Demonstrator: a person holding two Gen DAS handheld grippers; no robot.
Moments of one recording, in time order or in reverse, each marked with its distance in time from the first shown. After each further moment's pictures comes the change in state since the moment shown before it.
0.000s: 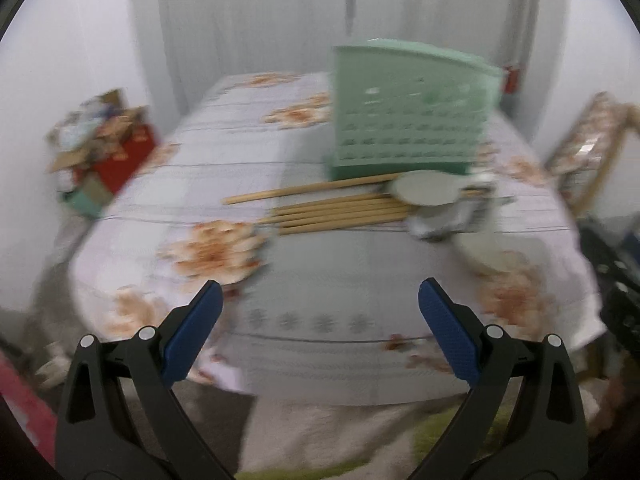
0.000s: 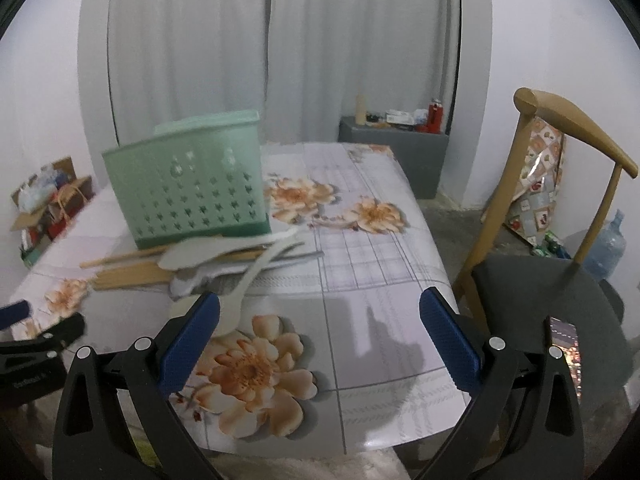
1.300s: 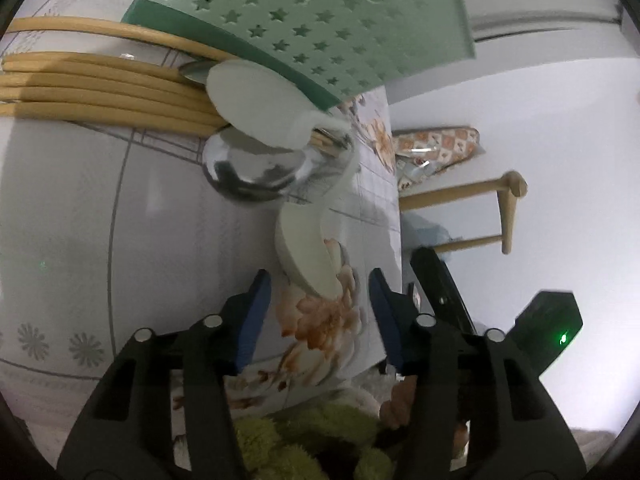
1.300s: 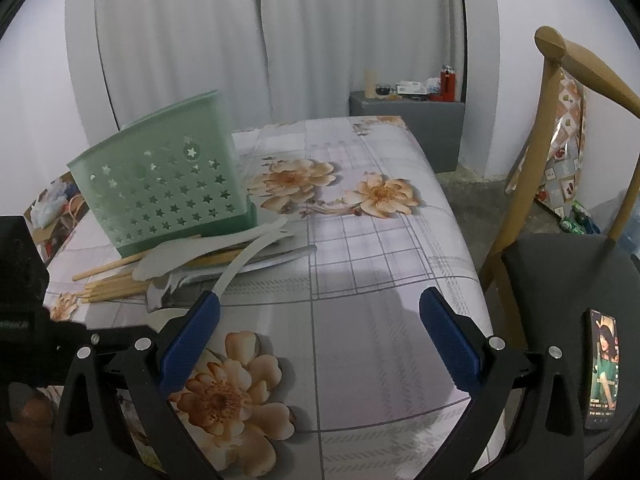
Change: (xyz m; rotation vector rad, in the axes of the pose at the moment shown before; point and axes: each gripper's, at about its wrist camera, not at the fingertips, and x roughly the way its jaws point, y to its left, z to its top) left arm 0.118 -0.027 0.012 -0.334 0.390 -0.701; right arm 0.056 -0.037 -0.004 0.090 0.105 0.081
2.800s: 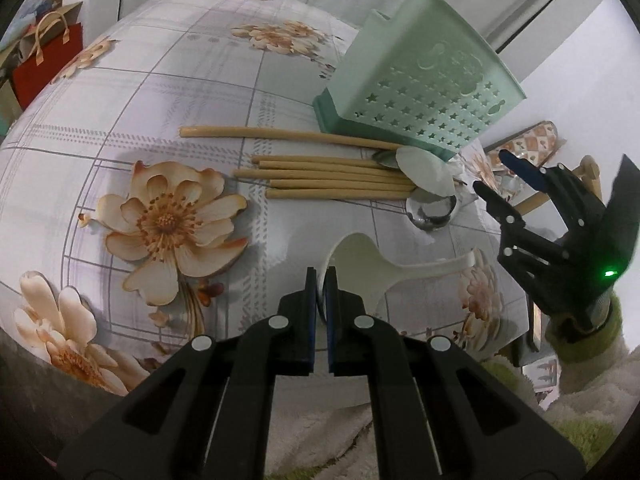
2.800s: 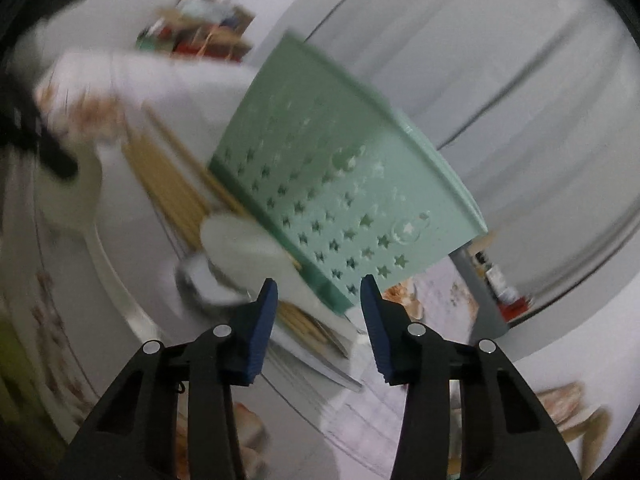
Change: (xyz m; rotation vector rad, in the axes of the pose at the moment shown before) left arm -0.112 0.040 -0.007 0.189 -0.162 0.419; right arm 0.034 0.116 0.006 -1.129 -0.094 0.036
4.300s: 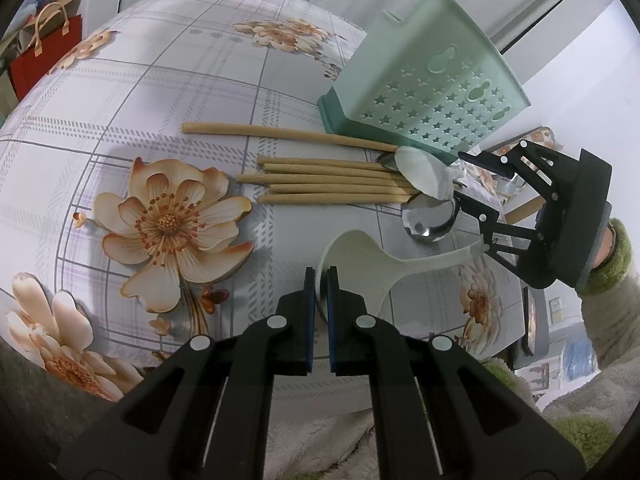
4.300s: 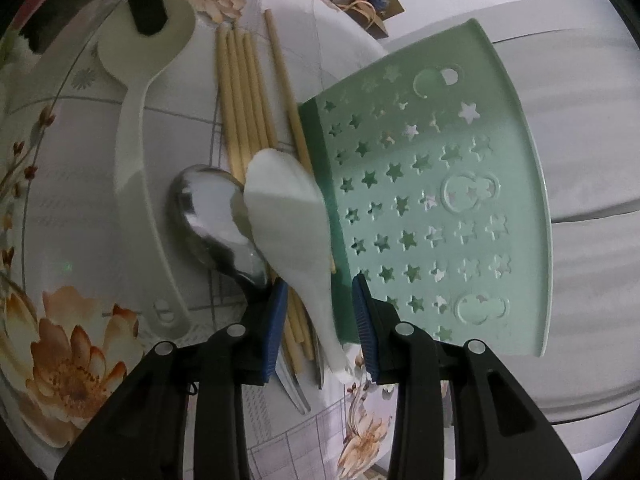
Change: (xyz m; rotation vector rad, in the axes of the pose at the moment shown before) left arm 0.002 0.005 0.001 -0.025 -0.003 -0.022; right arm -0.022 0.005 -0.015 -0.494 -0.017 0.121
